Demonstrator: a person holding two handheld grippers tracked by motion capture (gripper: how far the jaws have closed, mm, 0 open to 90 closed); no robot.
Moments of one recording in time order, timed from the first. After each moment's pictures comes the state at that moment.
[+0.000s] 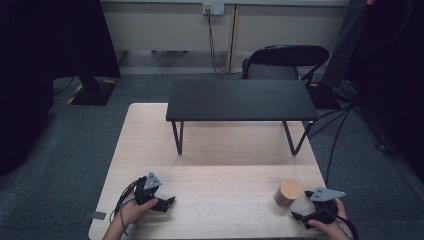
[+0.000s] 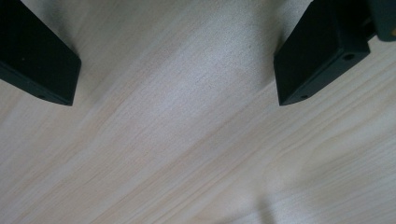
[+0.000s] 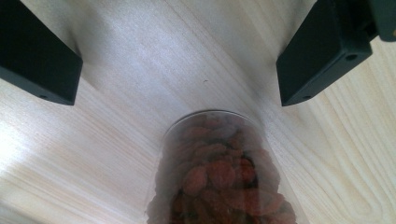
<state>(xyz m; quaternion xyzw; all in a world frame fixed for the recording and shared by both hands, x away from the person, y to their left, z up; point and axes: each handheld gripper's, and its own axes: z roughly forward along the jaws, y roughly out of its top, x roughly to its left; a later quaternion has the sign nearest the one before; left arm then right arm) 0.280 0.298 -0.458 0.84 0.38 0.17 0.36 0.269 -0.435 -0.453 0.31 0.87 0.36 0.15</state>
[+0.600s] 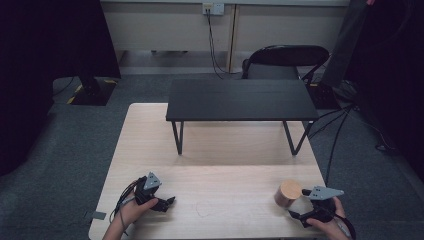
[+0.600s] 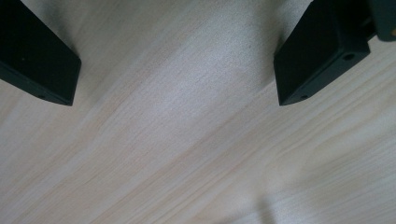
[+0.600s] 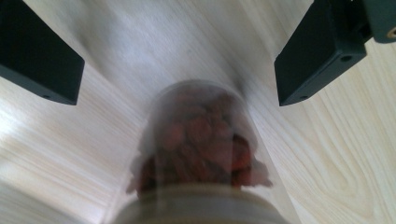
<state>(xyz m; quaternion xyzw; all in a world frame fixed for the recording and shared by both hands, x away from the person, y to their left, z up) 0.280 0.298 -0.458 0.84 0.38 0.17 0.36 0.273 -0.430 -0.449 0.30 0.86 0.38 0.14</state>
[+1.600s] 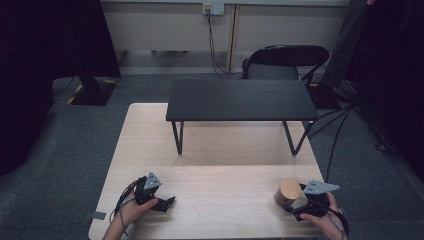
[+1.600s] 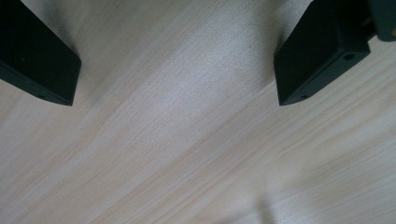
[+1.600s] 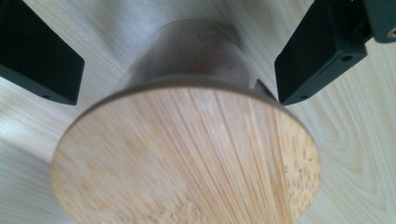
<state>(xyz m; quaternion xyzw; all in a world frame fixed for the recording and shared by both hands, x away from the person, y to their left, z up) 0.280 0.298 -0.459 0.84 0.38 0.17 0.36 0.281 -0.419 -0.449 0.30 0.85 0.42 0.14</state>
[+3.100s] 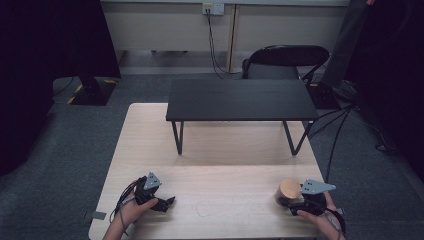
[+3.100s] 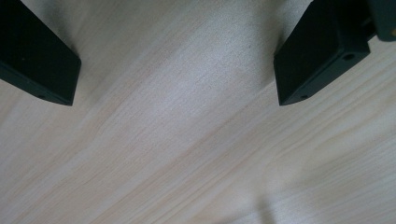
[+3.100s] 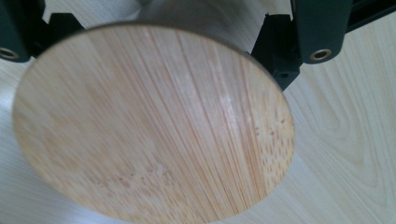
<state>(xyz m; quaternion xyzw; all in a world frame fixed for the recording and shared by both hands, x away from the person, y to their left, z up) 0.280 0.298 -0.459 0.84 0.38 0.17 0.36 0.278 -0.407 -0.446 0.28 0.85 0.42 0.17</state>
